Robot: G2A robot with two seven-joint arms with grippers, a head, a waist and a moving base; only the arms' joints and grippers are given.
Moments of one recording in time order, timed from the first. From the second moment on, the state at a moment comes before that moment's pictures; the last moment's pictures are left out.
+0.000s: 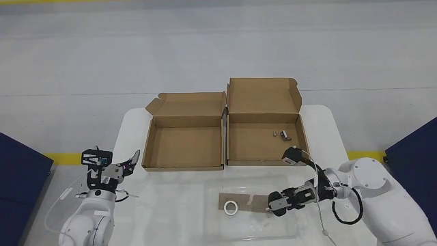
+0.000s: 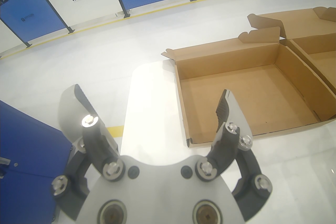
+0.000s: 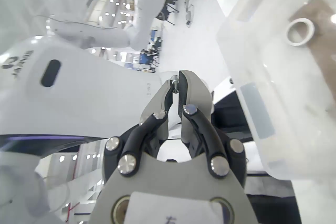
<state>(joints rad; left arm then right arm) 1.73 -1.15 -1.60 -1.80 1.33 0.00 0.00 -1.32 -0.84 1.25 -1.64 0.60 -0.26 1.54</state>
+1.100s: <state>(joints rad) 1.73 -1.15 -1.60 -1.80 1.33 0.00 0.00 -1.19 -0.79 0.99 -1.83 1.34 0.06 1.54</state>
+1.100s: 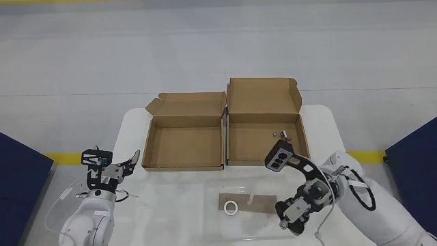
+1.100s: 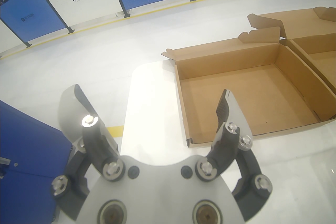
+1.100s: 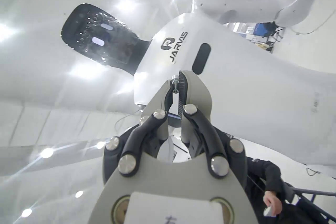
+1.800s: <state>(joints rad) 1.73 -1.15 -1.60 -1.80 1.33 0.00 0.00 -1.20 -0.84 0.92 -1.90 1.60 0.23 1.54</state>
